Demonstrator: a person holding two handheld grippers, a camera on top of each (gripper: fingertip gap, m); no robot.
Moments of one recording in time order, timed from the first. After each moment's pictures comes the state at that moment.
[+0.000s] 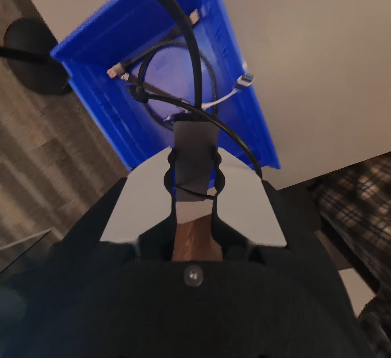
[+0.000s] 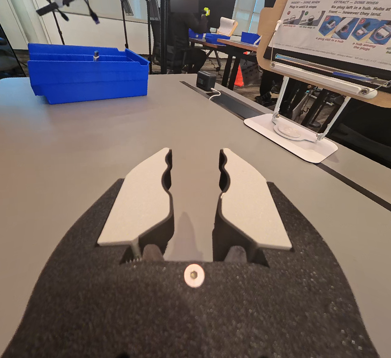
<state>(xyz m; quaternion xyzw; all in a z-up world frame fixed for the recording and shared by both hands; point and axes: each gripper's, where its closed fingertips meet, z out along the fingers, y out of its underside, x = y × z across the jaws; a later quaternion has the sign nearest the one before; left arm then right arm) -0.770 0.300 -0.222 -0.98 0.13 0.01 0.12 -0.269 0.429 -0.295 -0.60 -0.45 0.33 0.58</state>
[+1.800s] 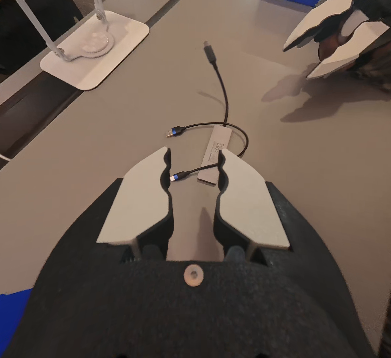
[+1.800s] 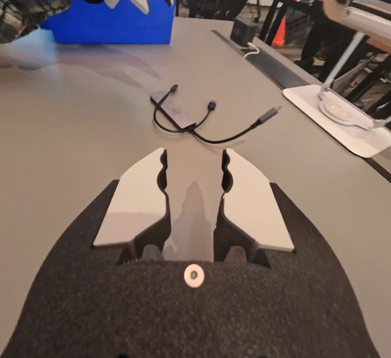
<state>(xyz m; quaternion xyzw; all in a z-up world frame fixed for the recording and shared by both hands) -0.494 0.415 -0.299 -0.82 0.36 -0.15 0.42 -0.295 0.419 -0.342 -0.61 -0.54 0.30 0.49</state>
